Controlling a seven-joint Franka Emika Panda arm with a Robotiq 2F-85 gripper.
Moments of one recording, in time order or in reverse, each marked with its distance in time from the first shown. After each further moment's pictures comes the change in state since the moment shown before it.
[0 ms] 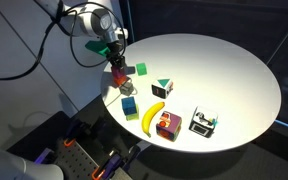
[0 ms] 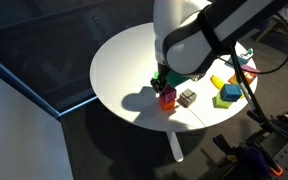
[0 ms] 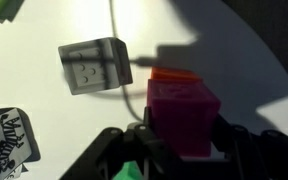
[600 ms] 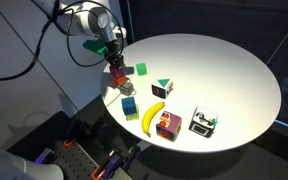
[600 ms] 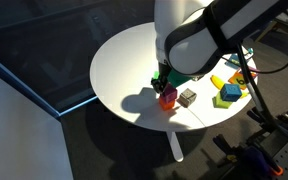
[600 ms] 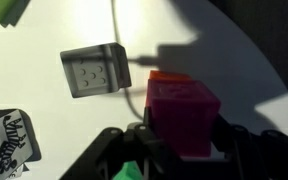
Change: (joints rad) arm 0.000 -0.029 0.008 -0.026 0.000 0.000 0.000
